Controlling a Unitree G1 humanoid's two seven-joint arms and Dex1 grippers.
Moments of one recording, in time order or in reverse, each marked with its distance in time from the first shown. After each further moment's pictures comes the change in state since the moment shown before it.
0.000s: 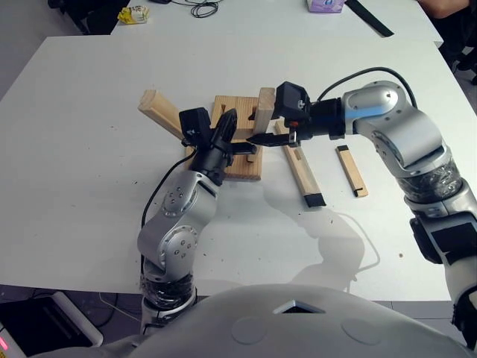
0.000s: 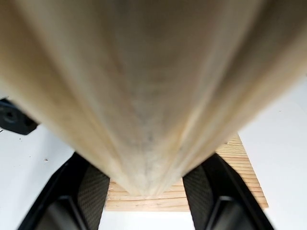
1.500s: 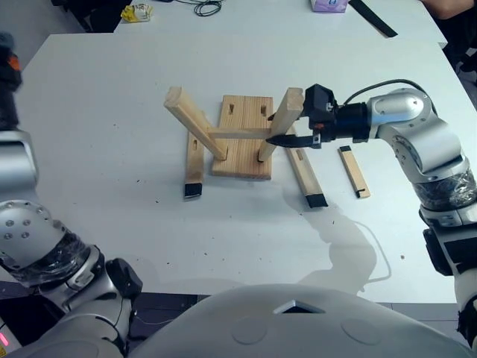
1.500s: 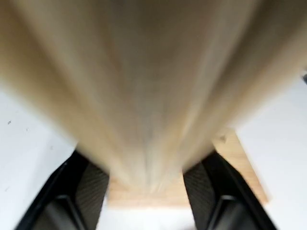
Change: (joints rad) left arm -0.215 0.426 0.802 0.153 -0.630 -0.233 -0.077; right arm 0.142 -0.088 -0.118 0.086 0.040 -0.130 0.109
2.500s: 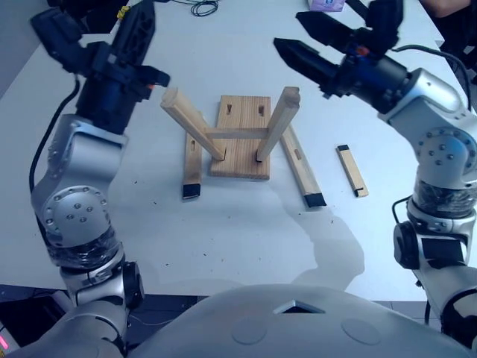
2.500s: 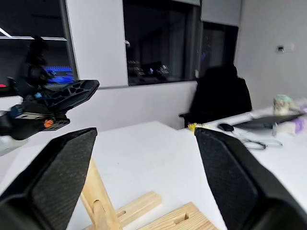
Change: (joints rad) left arm -0.118 0.025 -0.407 -0.062 0.073 0.077 -0.072; right arm -0.048 0.272 -0.348 -0.283 0.413 0.312 -0.621
